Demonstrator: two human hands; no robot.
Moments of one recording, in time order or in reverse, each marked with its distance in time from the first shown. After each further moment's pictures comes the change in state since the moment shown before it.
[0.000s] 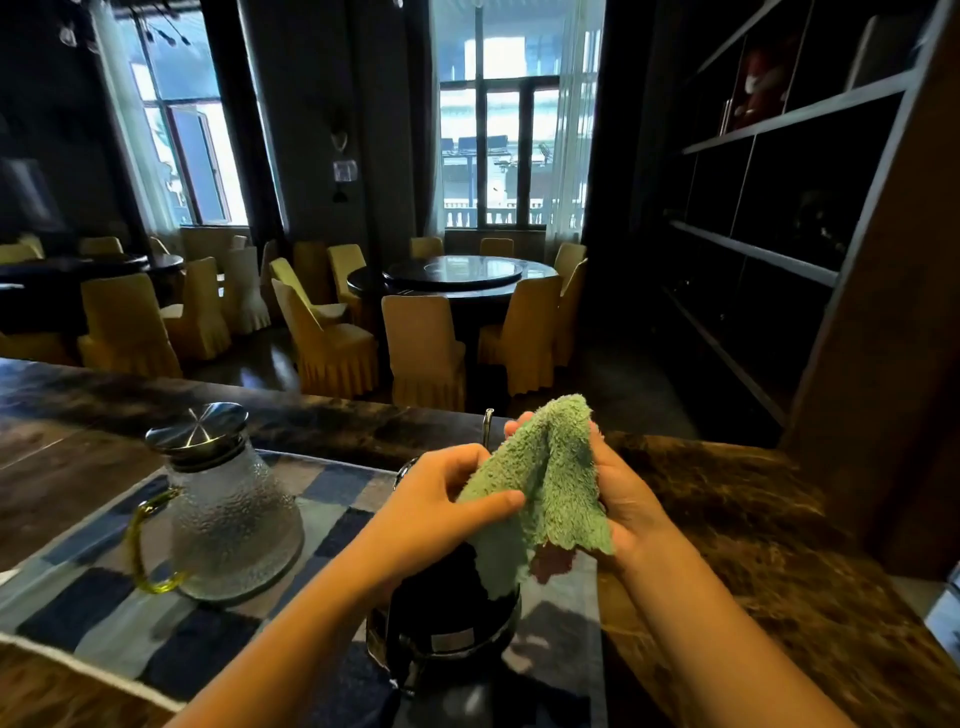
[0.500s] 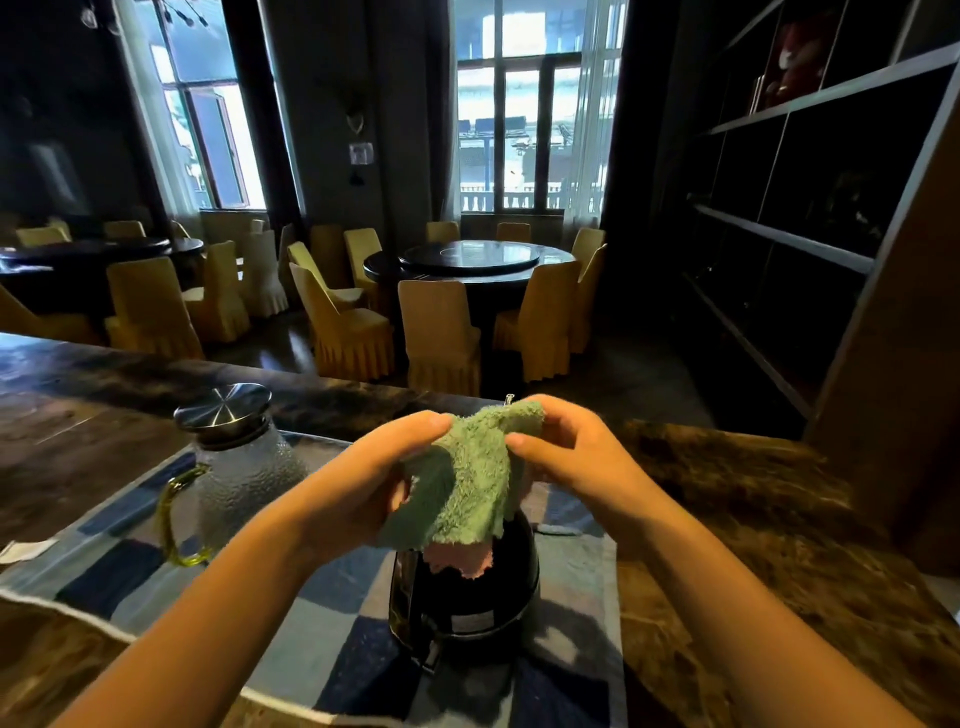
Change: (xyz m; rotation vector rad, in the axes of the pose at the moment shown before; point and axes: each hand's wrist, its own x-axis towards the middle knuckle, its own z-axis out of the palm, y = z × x) left_hand -0.021 0.014 -0.049 -0.484 -0.043 -0.352; right_hand 0.005 0.005 0.016 -0.959 -0.118 -0.256
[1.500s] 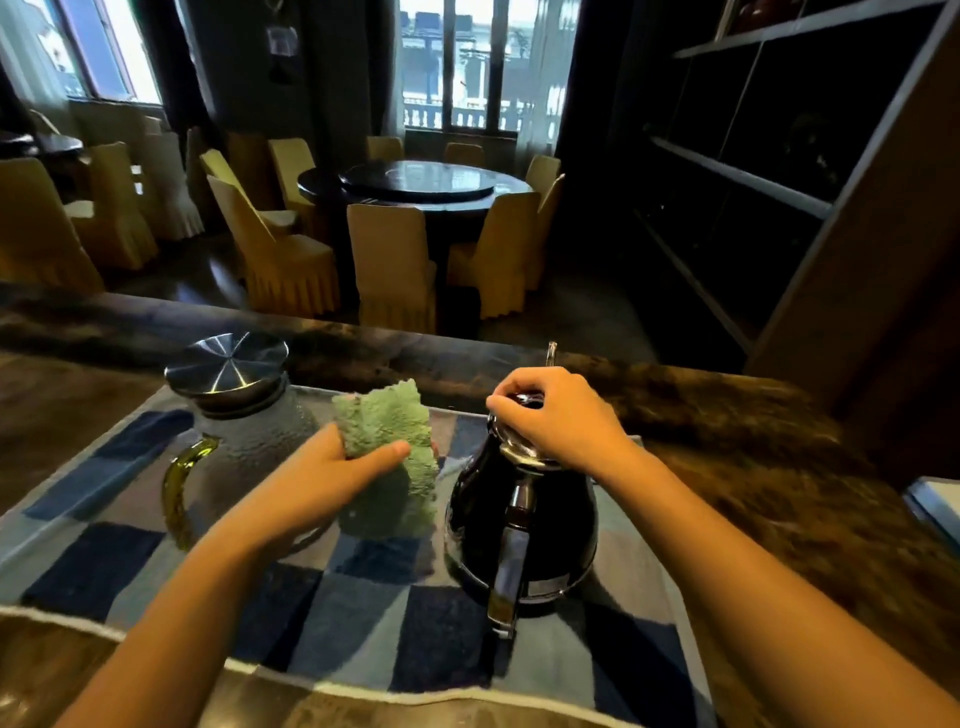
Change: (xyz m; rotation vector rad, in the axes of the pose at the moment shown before) left_hand 0.011 -0.052 -0.129 0.331 0.117 -0.003; right_hand 0.071 0.038 0.069 -0.920 0.196 0.309
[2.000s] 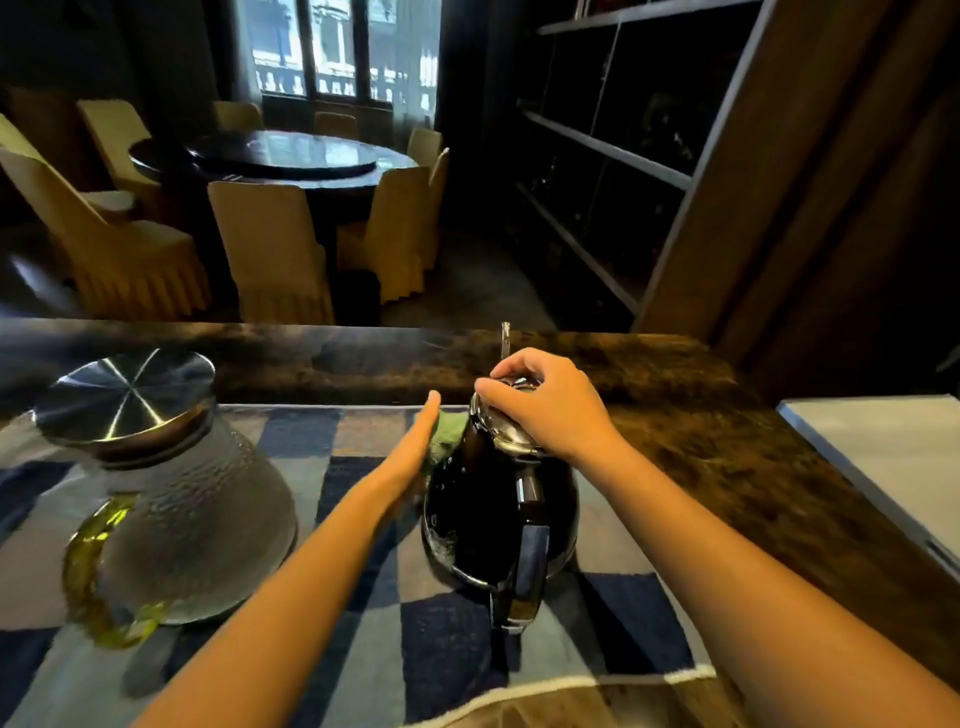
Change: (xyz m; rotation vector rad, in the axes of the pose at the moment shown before) left_hand 0.124 -0.060 0.074 -0.429 -0.314 -0.231; right_hand -0.004 0.000 0.017 0.122 0.292 0.267
